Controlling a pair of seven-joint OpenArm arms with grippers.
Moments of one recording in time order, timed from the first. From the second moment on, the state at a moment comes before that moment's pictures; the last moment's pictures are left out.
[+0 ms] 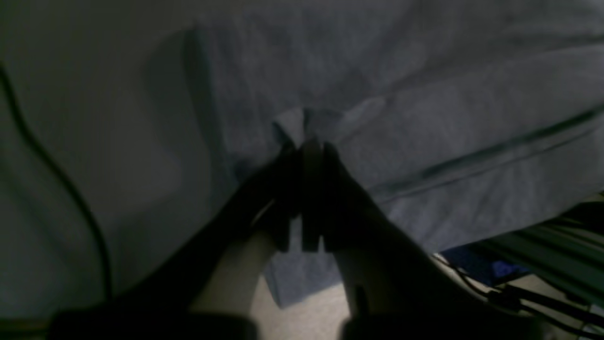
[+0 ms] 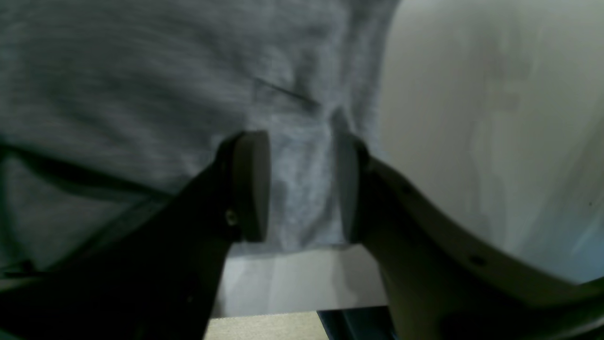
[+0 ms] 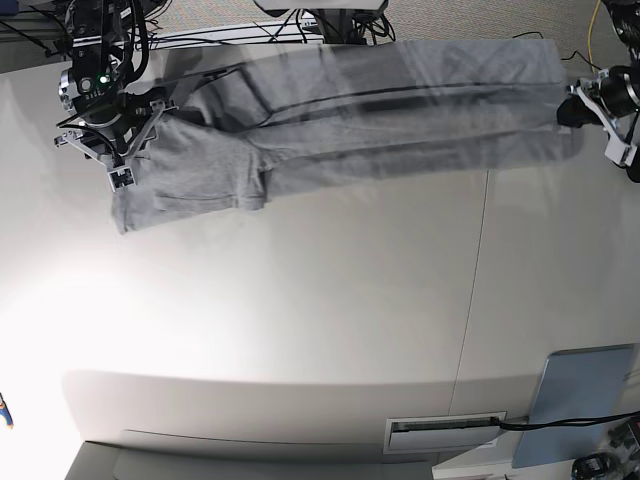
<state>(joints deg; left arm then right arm) 24.7 -28.5 -37.8 87.2 -54.9 -39.8 68.0 -23.4 21.4 10.2 117.2 4.8 11.7 -66.3</state>
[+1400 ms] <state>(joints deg) 24.2 -20.6 -38.3 83.4 -39.2 -34.0 52.4 -23.2 22.0 10.2 117.2 4.8 11.7 -65.0</state>
